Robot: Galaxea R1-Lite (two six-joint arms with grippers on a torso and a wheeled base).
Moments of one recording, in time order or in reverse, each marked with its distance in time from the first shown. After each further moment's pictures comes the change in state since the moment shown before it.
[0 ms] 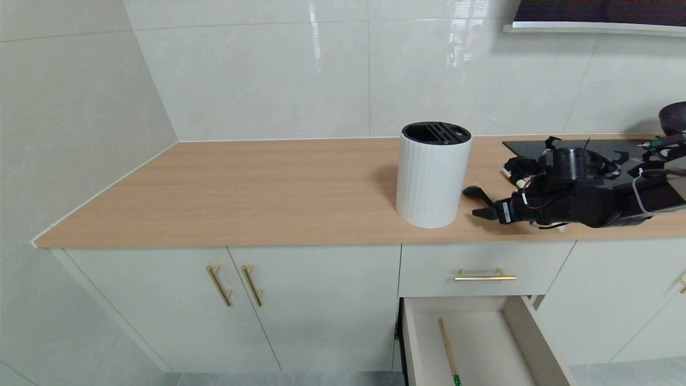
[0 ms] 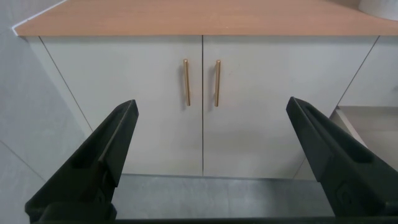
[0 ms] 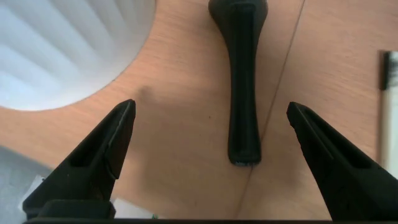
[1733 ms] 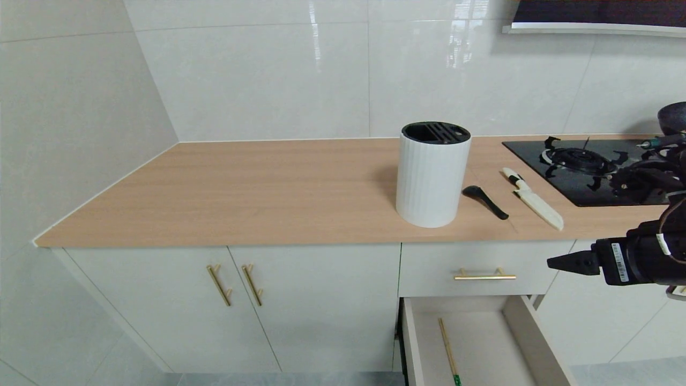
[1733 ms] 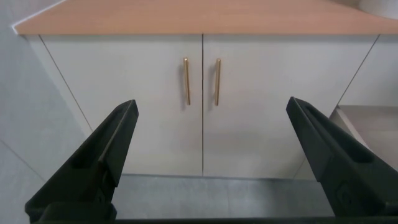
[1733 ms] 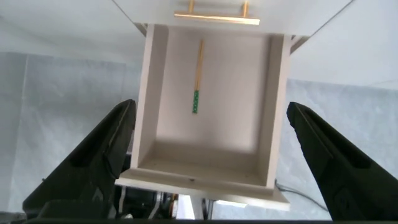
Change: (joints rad) left arm 0.000 0.000 0.000 0.000 0.000 0.000; right arm 0.170 -0.799 0.501 0.511 -0.287 0.274
